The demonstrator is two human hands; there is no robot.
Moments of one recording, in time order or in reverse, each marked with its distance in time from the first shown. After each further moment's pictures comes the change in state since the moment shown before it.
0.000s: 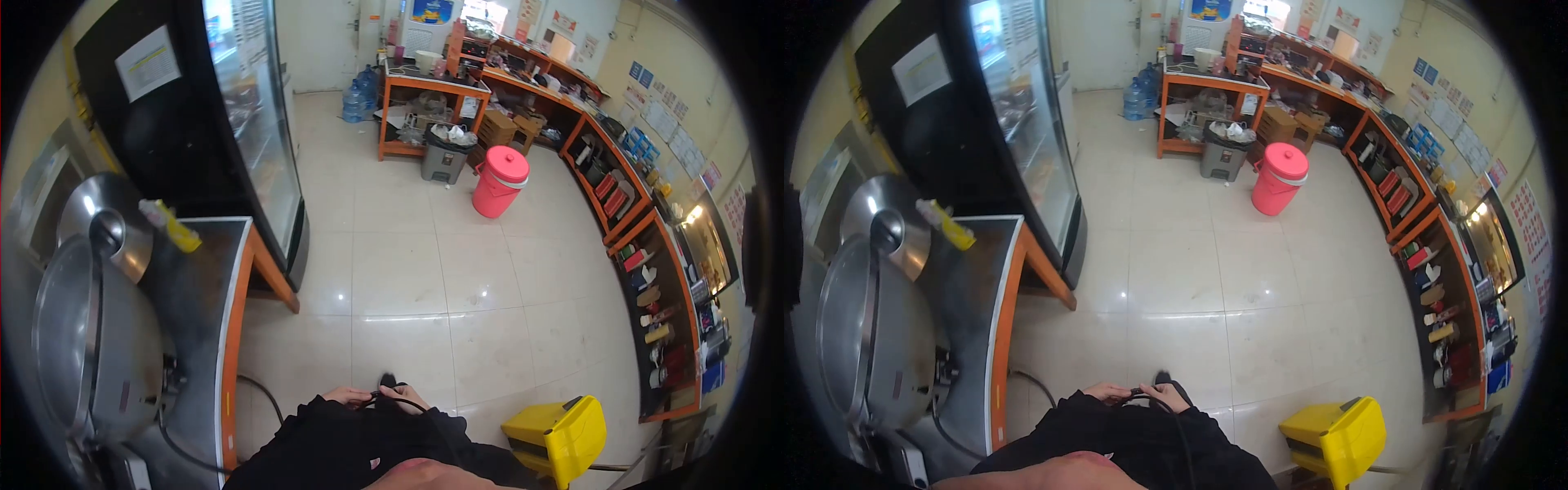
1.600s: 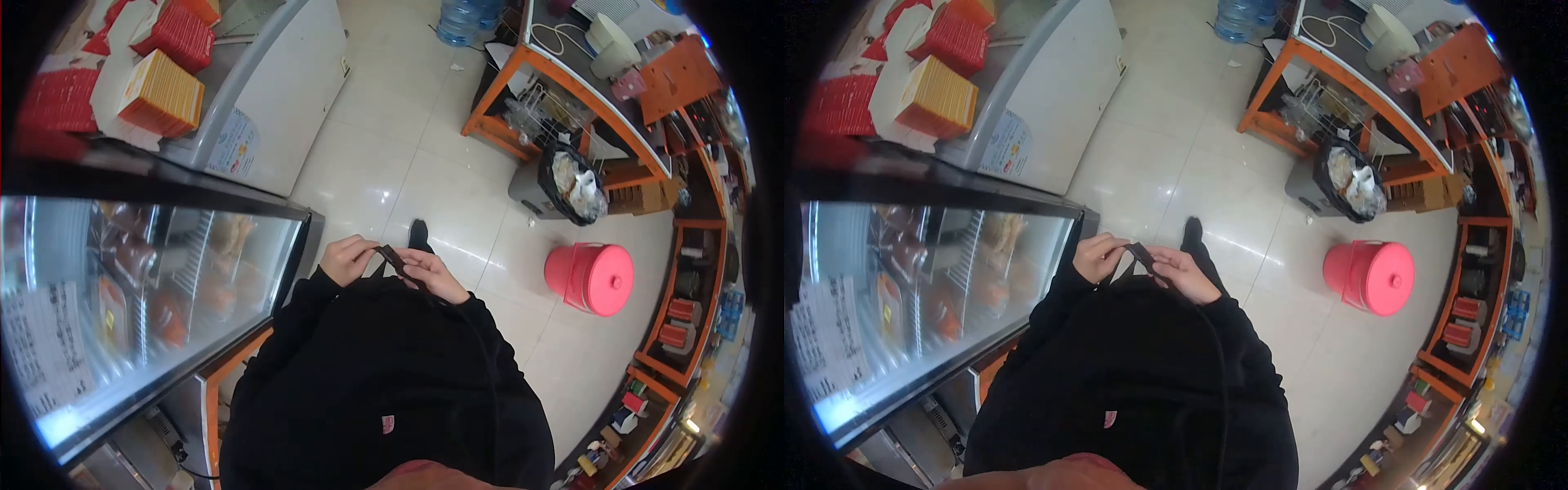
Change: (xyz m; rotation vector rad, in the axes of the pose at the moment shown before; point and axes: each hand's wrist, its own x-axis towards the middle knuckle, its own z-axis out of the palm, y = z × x) left_hand 0.302 0.949 -0.318 0.882 1.039 1.079; right_hand 0.794 -0.677 -0.408 0.341 -0.736 -0.117
